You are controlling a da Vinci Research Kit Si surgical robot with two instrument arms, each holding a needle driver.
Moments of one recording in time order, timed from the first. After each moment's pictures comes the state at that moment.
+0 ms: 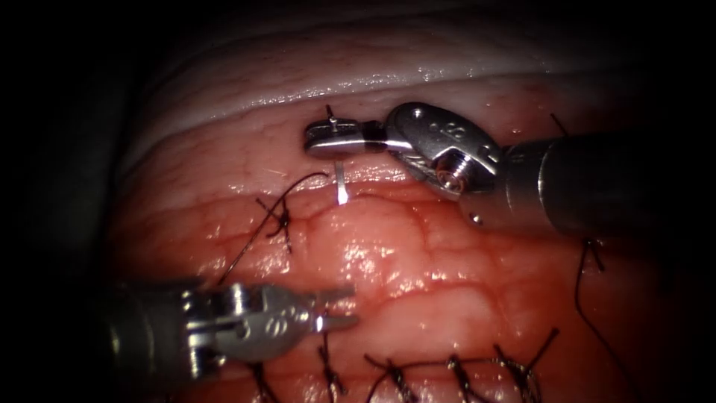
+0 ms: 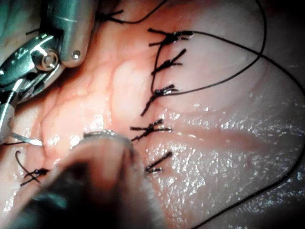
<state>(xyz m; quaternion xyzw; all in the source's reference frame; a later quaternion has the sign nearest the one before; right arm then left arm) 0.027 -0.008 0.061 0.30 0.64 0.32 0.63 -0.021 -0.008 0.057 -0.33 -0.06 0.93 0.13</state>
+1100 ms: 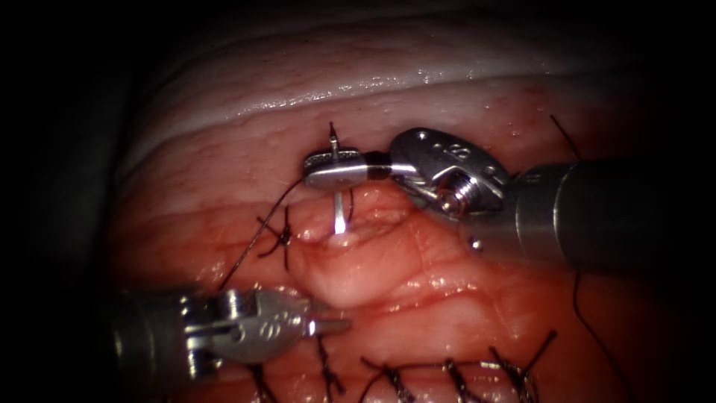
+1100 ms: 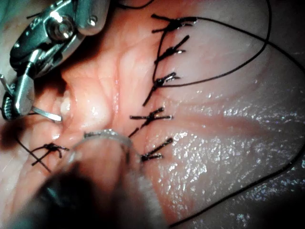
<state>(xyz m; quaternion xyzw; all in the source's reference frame) 0.028 -0.014 0.056 0.41 0.60 0.39 0.57 -0.019 -0.008 0.059 -0.33 -0.07 0.93 0.14</state>
